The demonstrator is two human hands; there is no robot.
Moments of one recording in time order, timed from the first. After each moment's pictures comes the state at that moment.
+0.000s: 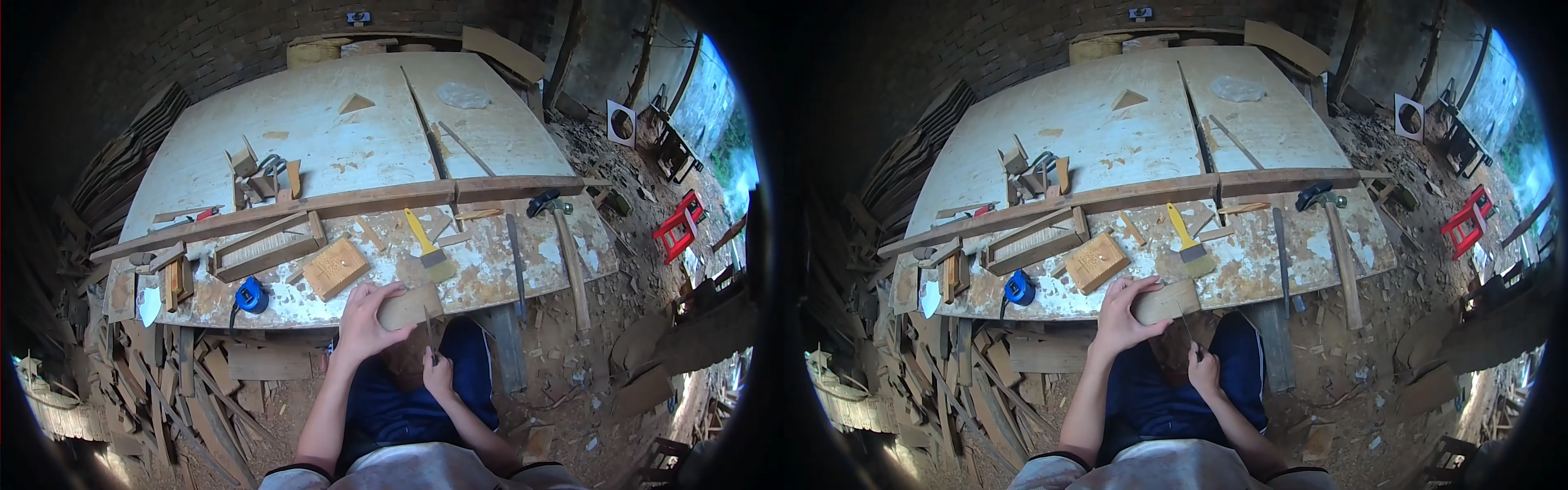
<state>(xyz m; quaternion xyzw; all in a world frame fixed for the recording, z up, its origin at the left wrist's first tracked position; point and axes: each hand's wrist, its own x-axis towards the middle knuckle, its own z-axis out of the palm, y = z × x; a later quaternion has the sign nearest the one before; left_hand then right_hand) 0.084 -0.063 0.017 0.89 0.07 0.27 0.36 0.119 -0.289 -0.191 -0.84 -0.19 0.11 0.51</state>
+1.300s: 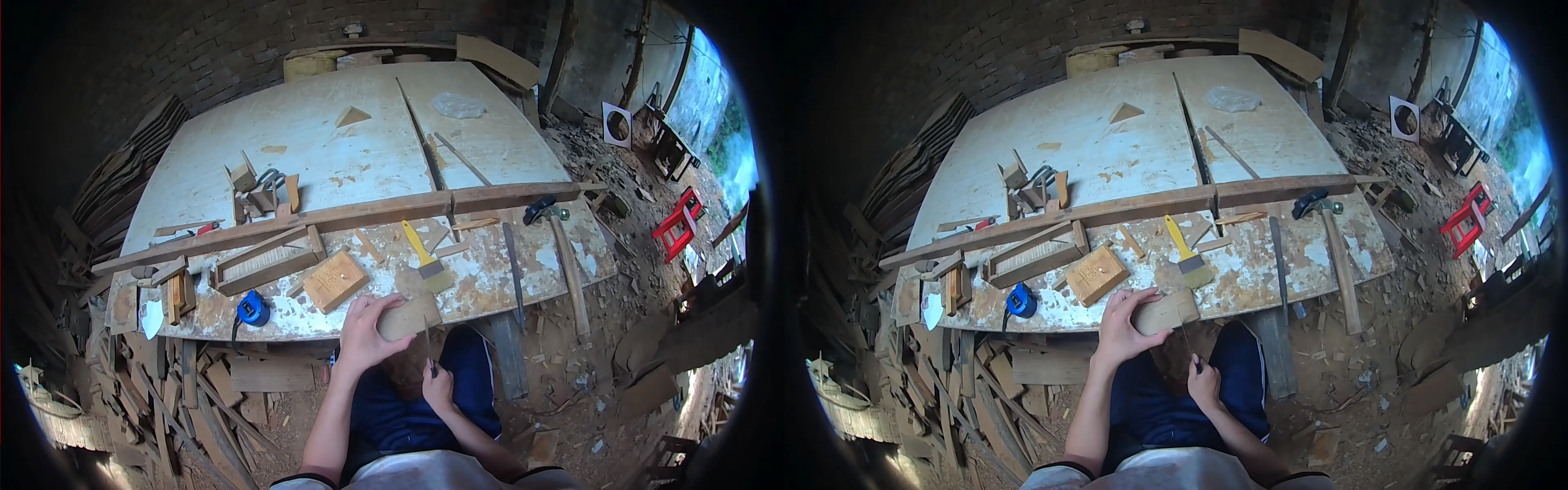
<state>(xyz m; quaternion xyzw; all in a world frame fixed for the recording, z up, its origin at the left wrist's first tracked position) 0.084 -0.064 0.016 0.89 0.08 0.27 0.35 0.107 -0.291 -0.210 -0.86 -0.19 0.06 0.47</state>
